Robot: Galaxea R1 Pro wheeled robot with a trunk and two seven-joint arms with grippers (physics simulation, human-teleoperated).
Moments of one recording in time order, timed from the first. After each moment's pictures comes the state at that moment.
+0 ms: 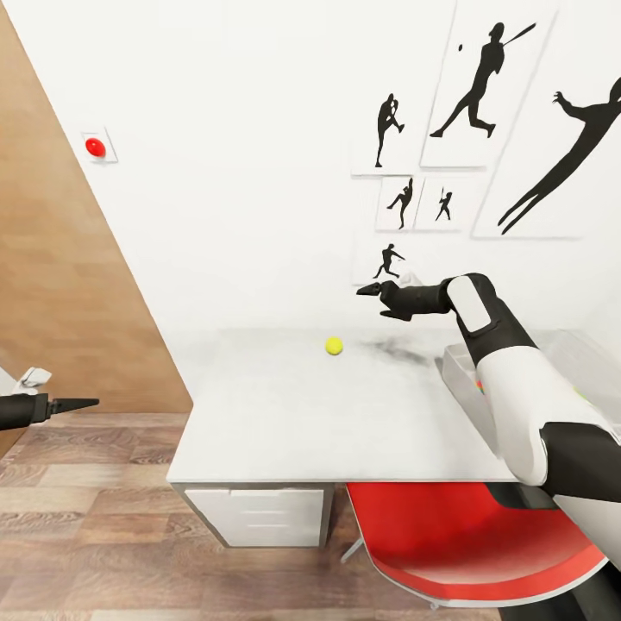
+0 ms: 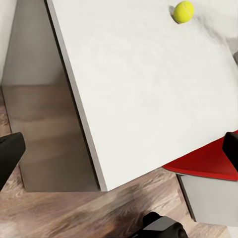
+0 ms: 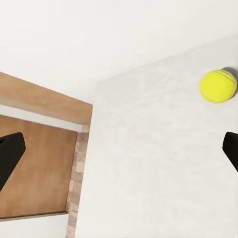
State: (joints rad) left arm -0.97 0.67 0.41 -0.50 -0.37 0.56 -1.52; right arm -1.32 -0.07 -0.01 -0.68 -0.69 1.03 0.16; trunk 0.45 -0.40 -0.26
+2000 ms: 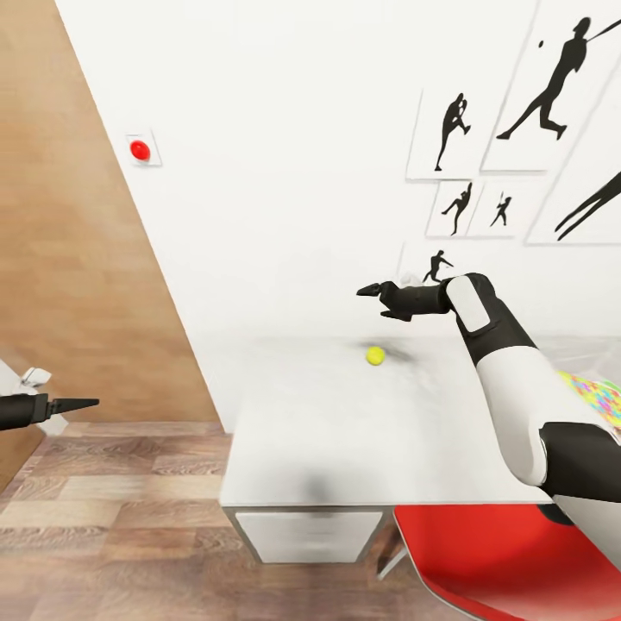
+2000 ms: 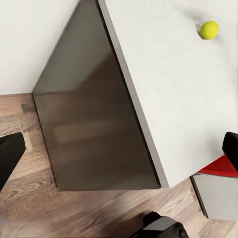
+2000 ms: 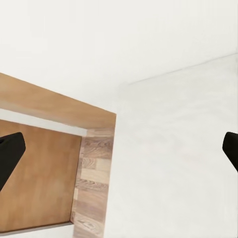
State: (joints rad) left arm -0.97 0.67 0.41 -0.50 -0.38 0.55 -1.52; right arm -1.32 -0.07 -0.01 -0.68 -0.69 1.03 0.15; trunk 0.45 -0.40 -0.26
